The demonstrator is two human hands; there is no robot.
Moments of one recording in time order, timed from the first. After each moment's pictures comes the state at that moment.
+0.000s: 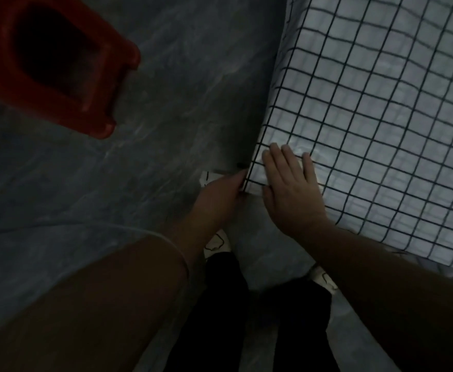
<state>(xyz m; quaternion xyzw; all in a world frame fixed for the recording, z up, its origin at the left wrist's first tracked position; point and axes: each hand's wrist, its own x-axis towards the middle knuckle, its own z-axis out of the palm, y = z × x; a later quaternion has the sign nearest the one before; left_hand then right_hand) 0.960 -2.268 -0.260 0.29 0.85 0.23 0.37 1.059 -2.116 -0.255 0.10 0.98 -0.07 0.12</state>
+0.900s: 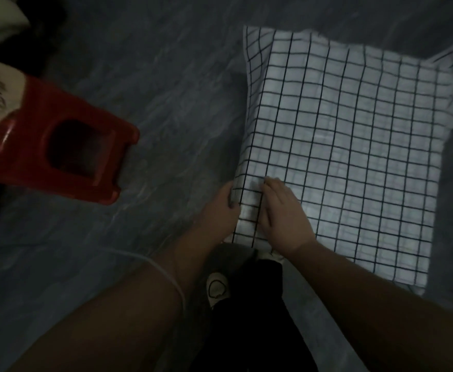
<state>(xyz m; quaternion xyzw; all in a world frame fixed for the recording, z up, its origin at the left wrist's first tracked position) 0.900 -2.203 -0.174 0.15 0.84 0.30 0.42 1.021 -2.077 -0.183 0.21 0.94 -0.28 0.03</state>
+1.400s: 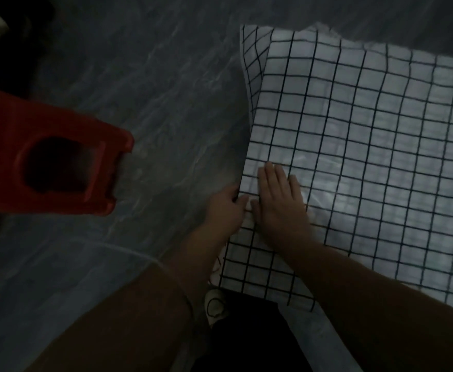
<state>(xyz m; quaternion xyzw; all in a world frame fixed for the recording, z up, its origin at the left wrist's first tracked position) 0.856 -2.106 -0.227 0.08 0.83 0.36 0.41 0.958 -2.004 -0.255 0.21 0.96 -0.15 0.12</state>
